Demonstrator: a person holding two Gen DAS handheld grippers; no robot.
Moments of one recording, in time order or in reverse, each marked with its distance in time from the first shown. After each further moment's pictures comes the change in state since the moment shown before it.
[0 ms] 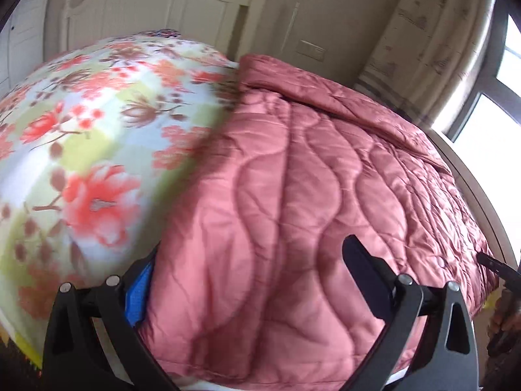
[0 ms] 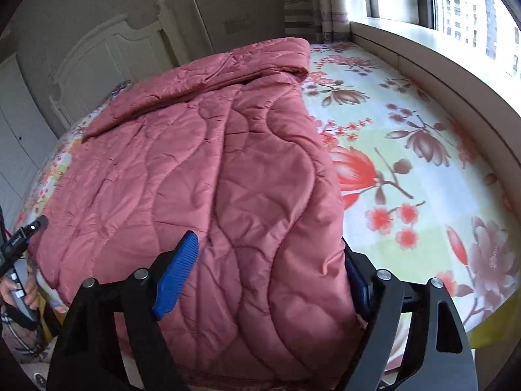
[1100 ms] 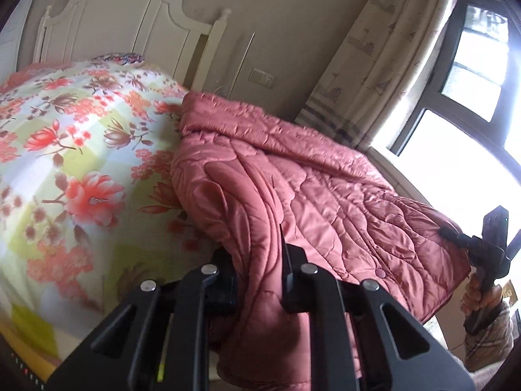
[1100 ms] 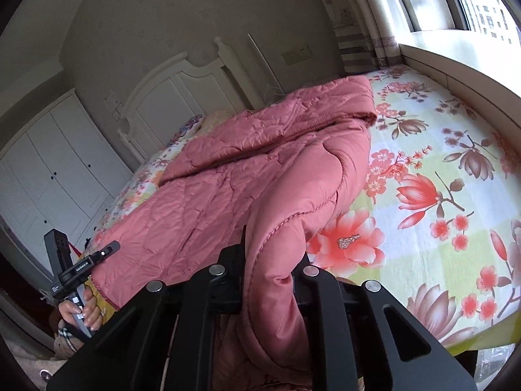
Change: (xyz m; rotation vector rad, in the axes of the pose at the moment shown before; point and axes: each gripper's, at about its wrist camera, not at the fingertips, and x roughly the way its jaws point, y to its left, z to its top) left arm -0.090 -0.005 -0.024 0.011 -0.137 -0.233; right arm -0.065 0.012 0.005 0.024 -0.141 0.358
